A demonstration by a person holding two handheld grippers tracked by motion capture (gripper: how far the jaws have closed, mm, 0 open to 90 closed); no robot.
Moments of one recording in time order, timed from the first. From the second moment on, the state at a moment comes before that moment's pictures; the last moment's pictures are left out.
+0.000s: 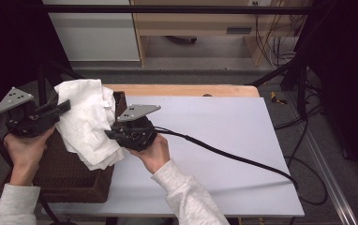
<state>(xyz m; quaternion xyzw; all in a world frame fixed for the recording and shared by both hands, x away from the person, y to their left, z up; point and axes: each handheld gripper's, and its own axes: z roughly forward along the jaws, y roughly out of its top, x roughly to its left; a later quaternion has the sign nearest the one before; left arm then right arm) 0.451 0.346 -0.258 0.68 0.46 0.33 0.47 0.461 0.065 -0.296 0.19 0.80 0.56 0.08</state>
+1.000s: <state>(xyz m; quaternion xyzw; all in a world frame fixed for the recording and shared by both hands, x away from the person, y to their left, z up) 0.454 0.388 -0.265 0.67 0.49 0.35 0.44 0.470 0.121 -0.309 0.19 0.81 0.56 0.06</state>
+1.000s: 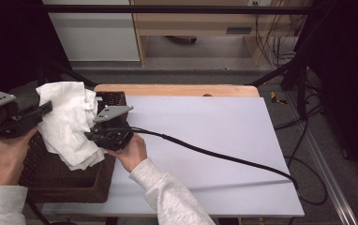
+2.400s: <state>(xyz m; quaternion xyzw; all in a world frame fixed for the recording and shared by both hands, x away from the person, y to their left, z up) 0.471 0.420 -0.320 0.68 0.53 0.34 0.39 0.476 0.172 -0.362 0.21 0.82 0.54 0.04</state>
